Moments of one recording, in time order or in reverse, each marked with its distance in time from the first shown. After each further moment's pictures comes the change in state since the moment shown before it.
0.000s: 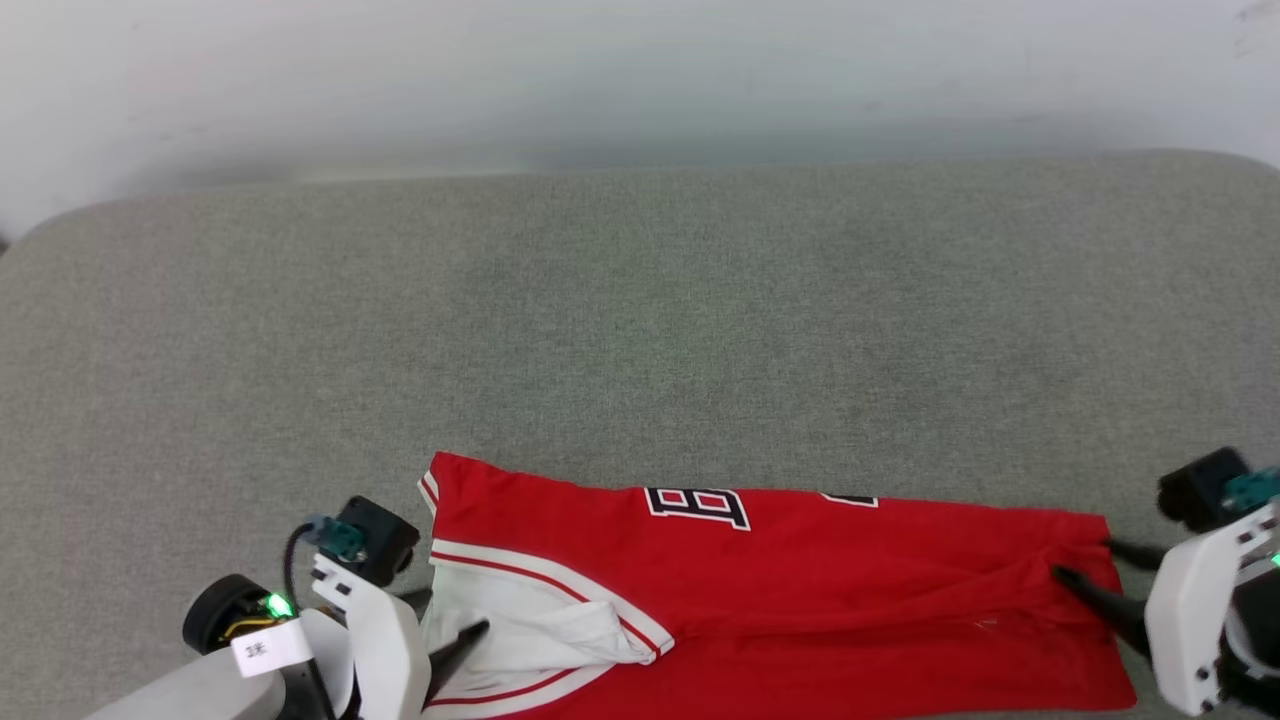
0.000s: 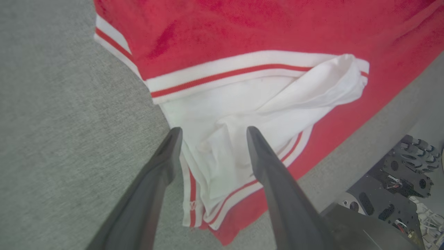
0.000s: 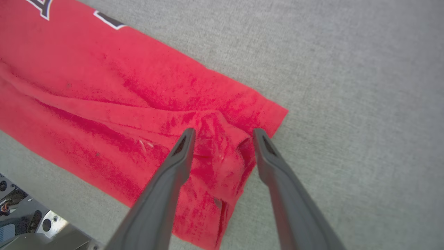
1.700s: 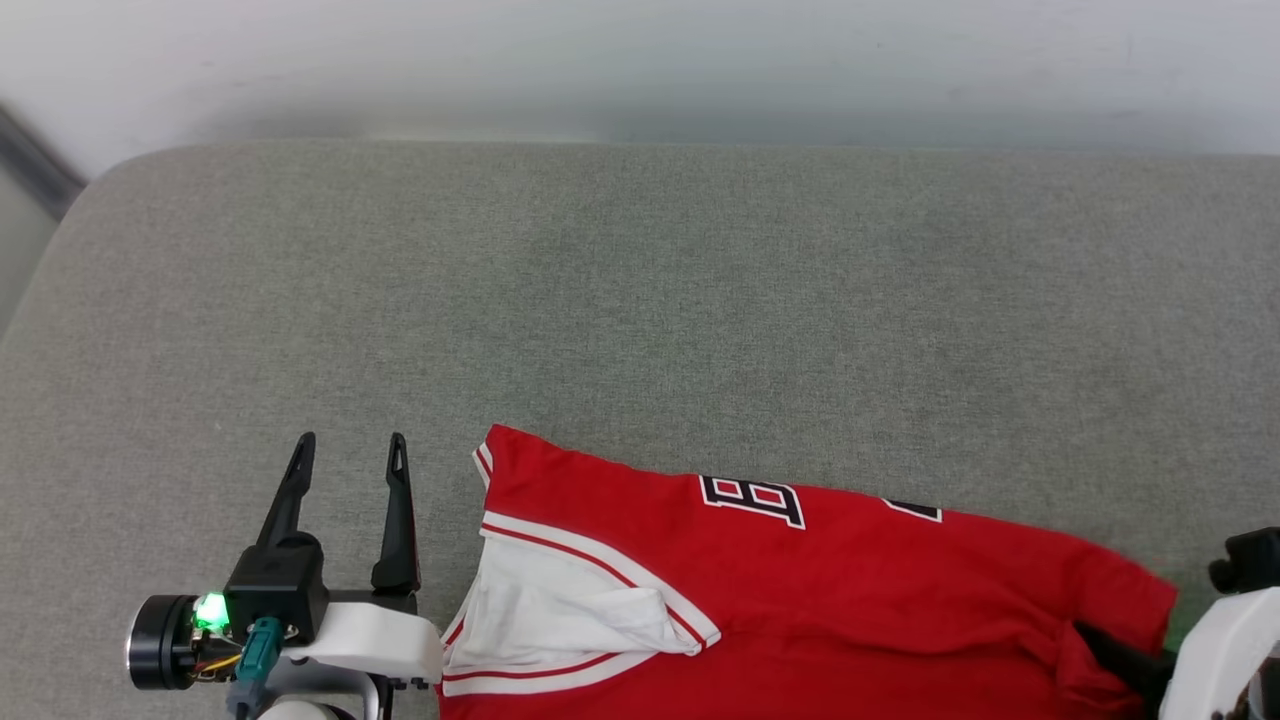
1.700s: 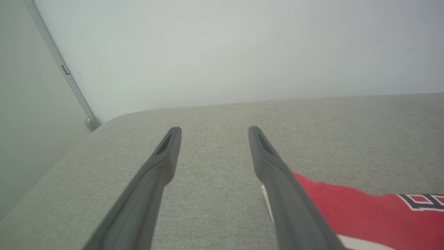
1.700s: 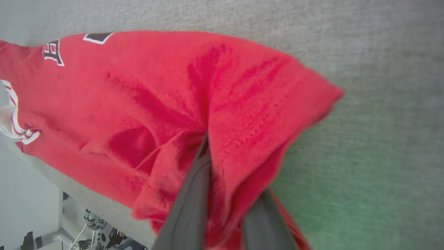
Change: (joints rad) left arm 0.449 -0.537 0.845 -0.017 0.791 0.200 -0.532; right arm 0.258 0.143 -0.315 0.045 0.248 -0.002 0.088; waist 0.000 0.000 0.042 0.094
